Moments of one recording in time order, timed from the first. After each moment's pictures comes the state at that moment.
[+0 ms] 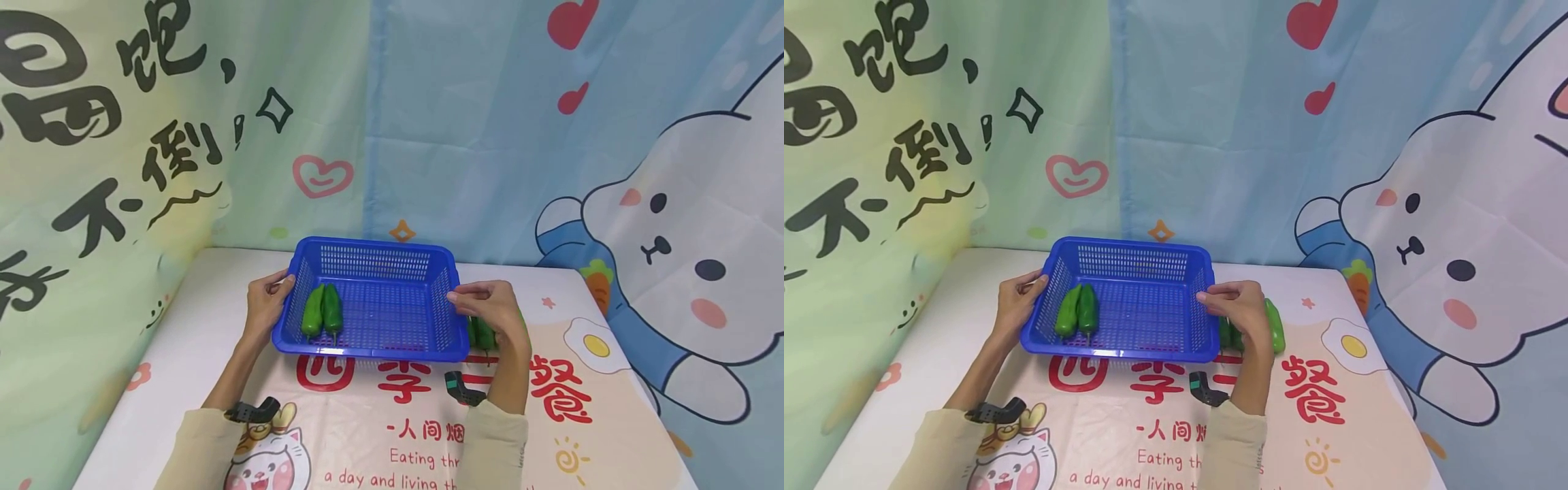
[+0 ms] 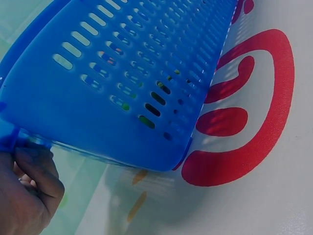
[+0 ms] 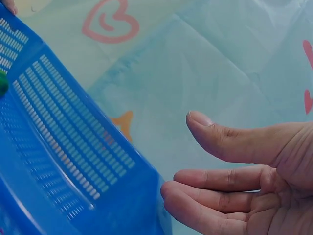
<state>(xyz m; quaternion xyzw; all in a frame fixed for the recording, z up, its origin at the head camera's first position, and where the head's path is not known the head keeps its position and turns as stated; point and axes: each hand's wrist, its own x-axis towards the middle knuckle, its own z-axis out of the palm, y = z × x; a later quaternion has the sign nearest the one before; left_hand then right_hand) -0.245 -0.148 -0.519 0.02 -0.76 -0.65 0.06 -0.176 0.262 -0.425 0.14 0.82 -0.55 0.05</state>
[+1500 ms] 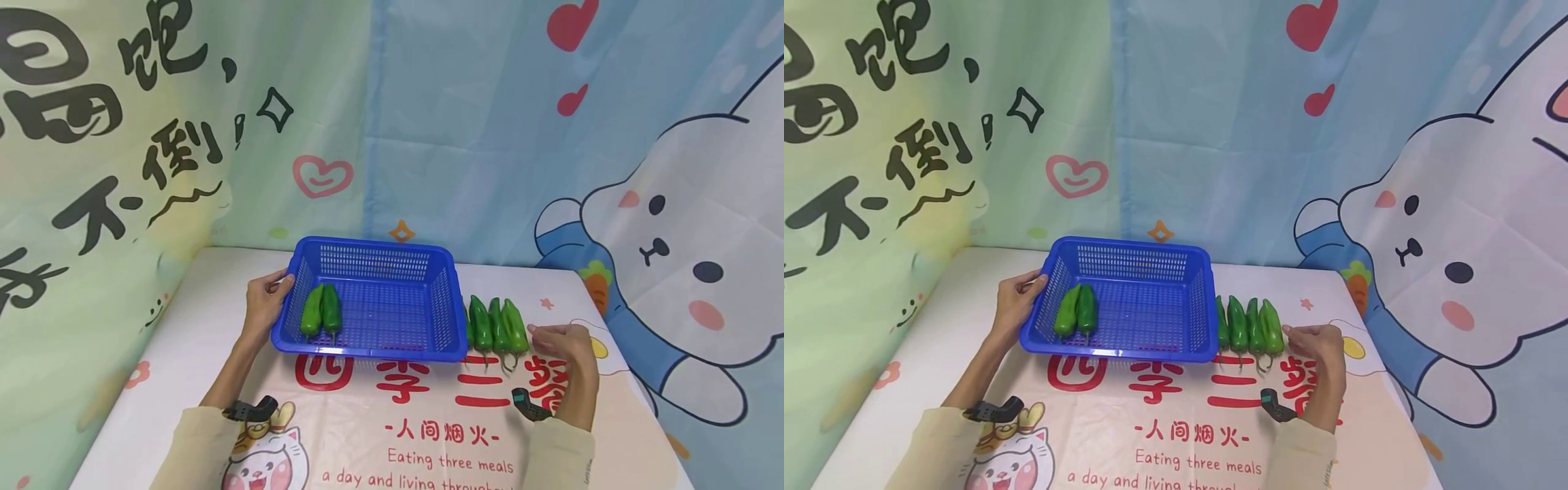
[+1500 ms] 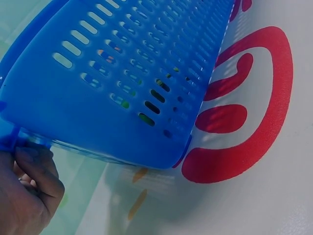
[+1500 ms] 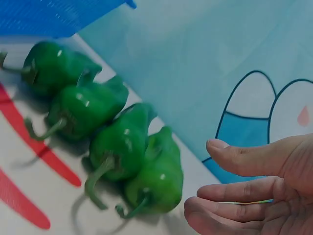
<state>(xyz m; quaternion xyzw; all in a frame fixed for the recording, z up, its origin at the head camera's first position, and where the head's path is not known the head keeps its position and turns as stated) -0.245 -0.149 -0.521 0.02 -0.76 -0.65 0.06 -0.143 0.413 -0.489 0.35 0.80 -0.47 0.11</state>
